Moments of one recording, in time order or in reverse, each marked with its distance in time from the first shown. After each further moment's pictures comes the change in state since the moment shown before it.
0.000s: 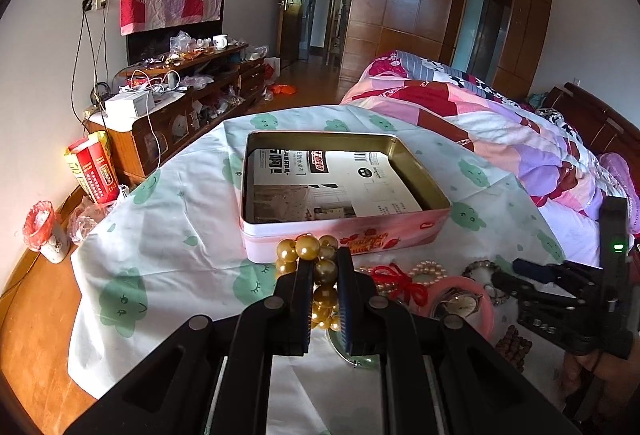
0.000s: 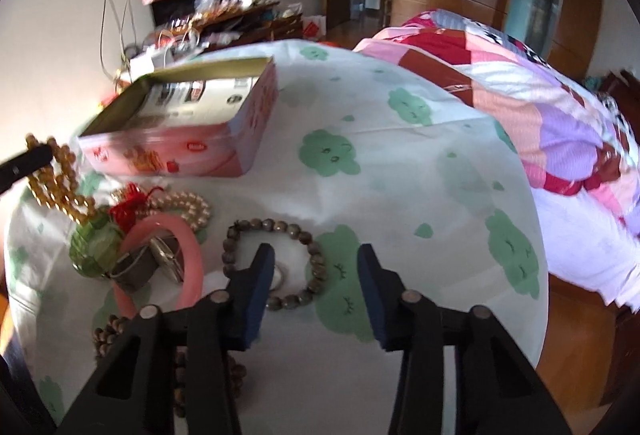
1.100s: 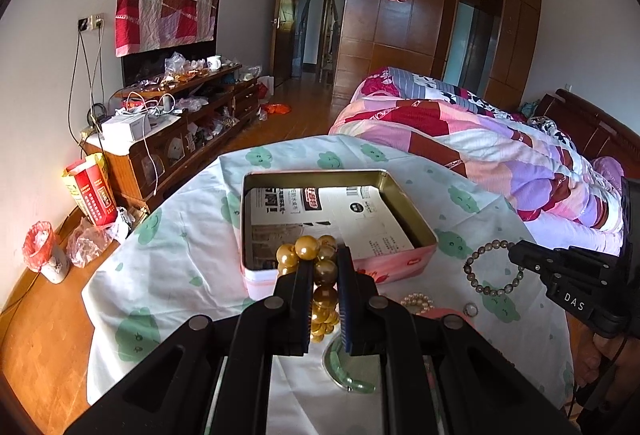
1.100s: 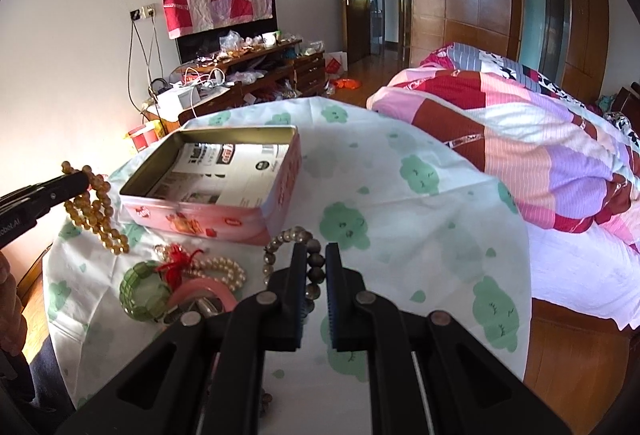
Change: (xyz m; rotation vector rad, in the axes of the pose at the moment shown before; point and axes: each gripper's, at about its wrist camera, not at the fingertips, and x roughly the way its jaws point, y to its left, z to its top) left arm -0.014 -0.002 0.027 0.026 -0.063 -0.017; right arm -0.040 -0.005 0.034 -0.005 -0.142 0.089
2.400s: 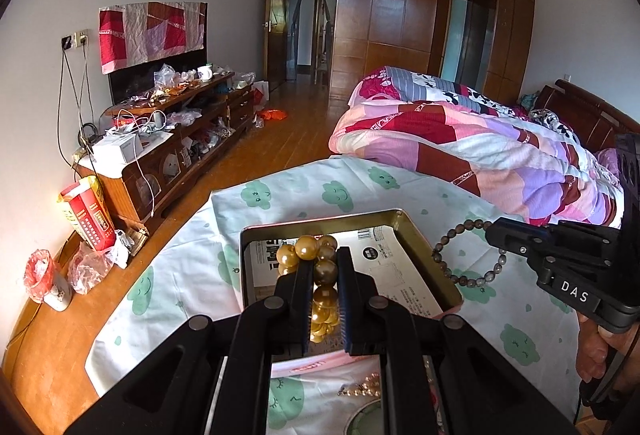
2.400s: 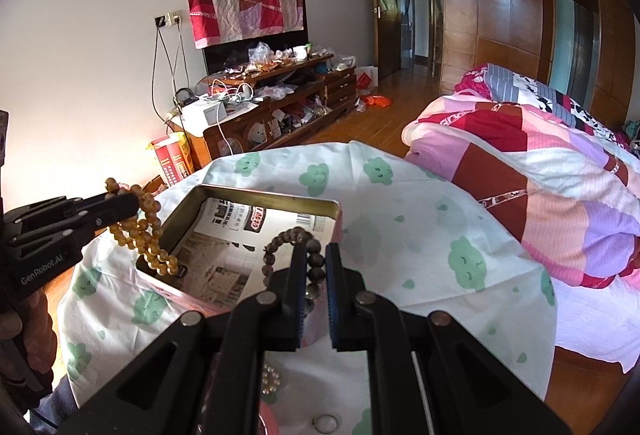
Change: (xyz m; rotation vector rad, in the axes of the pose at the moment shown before) left arm 0.043 0.006 0.053 0.052 0.003 0.004; right arm 0.035 0.021 0.075 -0.050 -0.031 0.101
